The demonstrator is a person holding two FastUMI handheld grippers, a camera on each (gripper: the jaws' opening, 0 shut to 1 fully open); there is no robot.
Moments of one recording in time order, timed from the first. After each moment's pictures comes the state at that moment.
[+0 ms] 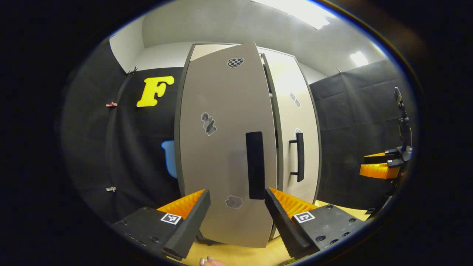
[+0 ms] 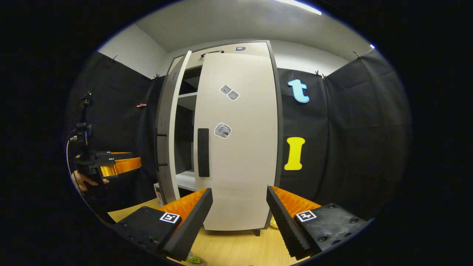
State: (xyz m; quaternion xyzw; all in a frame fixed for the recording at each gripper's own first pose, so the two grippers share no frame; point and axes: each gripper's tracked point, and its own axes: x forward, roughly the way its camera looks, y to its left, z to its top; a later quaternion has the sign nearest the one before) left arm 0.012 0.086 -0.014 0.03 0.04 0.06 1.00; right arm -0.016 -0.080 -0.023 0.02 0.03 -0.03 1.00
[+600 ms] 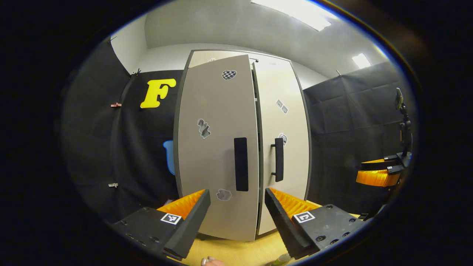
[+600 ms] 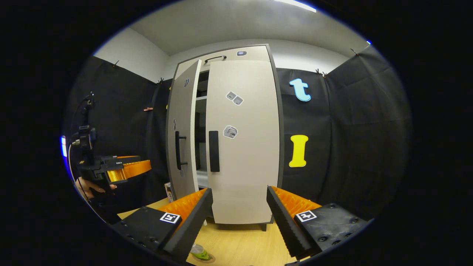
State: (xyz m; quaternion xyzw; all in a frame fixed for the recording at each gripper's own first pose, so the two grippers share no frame) left arm -0.030 0.045 -0.004 0.02 0.04 0.08 1.00; right arm -0.063 -0.080 -0.020 0.04 0.03 -0.02 1.00
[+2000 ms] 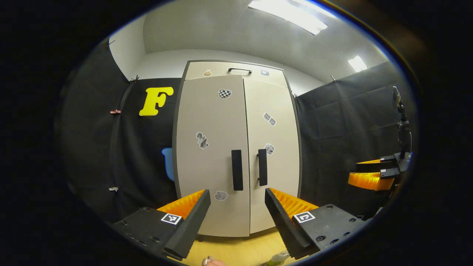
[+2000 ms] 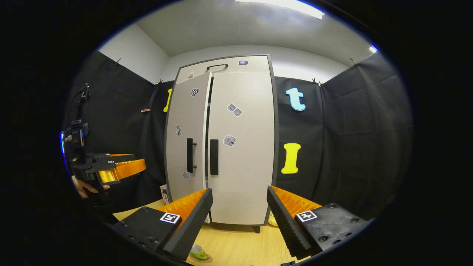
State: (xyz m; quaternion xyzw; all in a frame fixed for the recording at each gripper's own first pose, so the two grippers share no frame) left arm -0.056 0.005 0.024 0.01 0.01 0.05 1.00; right arm -0.084 -0.069 0.005 0.02 0.01 -0.05 1.00
